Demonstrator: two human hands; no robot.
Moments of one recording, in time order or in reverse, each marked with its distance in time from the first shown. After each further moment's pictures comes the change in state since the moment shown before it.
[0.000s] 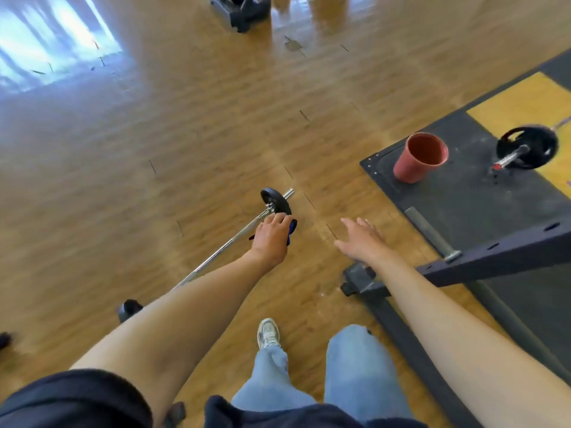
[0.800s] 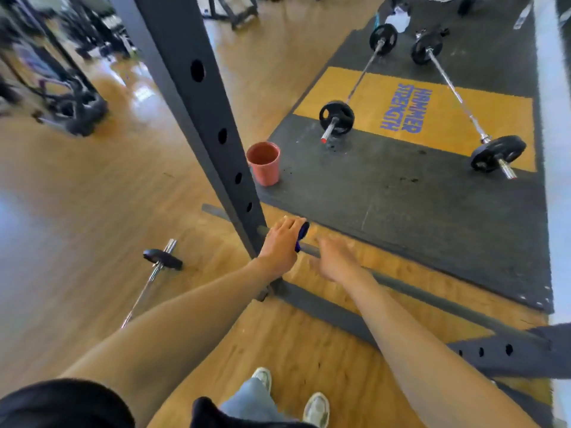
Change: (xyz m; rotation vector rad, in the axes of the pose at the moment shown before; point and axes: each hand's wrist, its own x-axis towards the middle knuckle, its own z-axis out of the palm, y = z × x) left_hand -0.091 0.527 0.175 0.066 -0.094 0.619; right_hand -0.267 0.449 0.043 0.392 0.299 0.265
